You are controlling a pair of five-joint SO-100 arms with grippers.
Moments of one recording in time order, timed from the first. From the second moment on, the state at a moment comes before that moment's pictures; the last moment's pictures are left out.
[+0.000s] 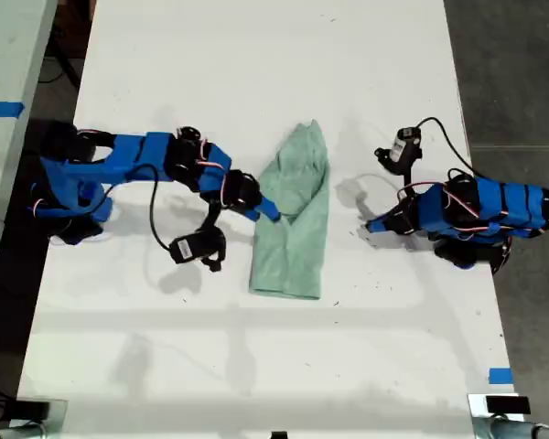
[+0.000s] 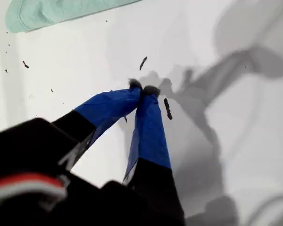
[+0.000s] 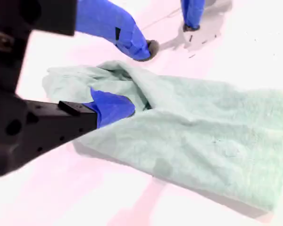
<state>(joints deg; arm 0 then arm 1) -3.0 86.7 66.3 75.6 4.5 6.6 199.8 174.6 77.0 -44.7</state>
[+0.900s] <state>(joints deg) -13.3 204.8 181.6 62.2 -10.5 6.6 199.8 174.6 77.1 -44.7</state>
